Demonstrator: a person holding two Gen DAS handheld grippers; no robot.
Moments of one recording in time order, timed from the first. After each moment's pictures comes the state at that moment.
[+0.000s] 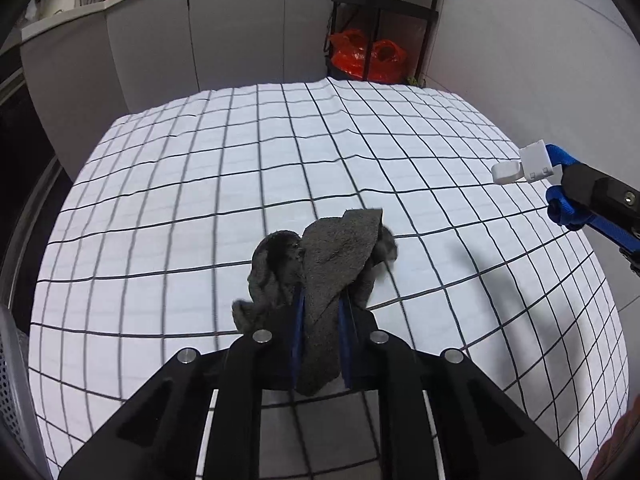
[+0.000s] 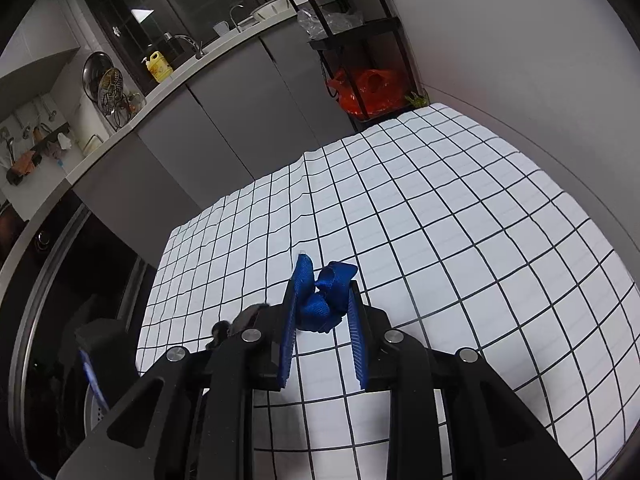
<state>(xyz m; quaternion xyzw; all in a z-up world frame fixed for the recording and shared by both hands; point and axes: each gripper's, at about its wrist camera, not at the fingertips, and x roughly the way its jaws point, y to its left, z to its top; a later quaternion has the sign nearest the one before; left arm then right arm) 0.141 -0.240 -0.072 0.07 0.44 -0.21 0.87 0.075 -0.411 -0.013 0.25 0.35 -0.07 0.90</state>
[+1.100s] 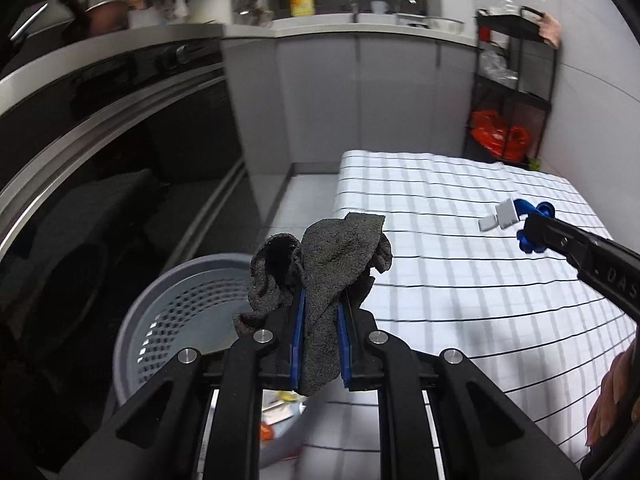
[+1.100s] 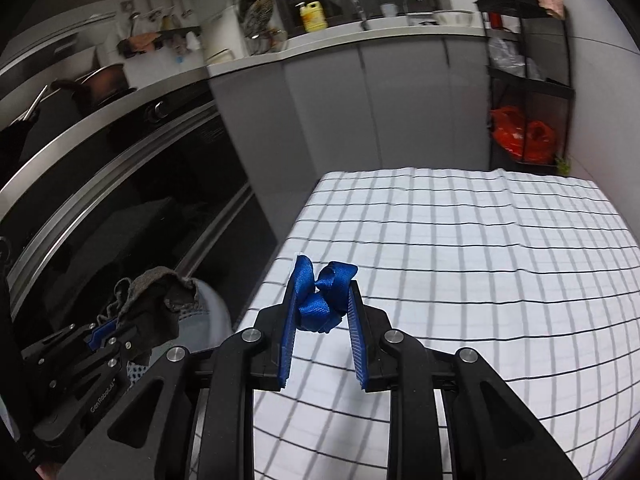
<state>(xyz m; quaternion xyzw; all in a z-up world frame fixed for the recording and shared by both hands) 0.070 0.031 0.022 0.04 0.36 -0.01 0.93 0.085 -0.163 0.025 0.09 0.34 0.11 0.93</state>
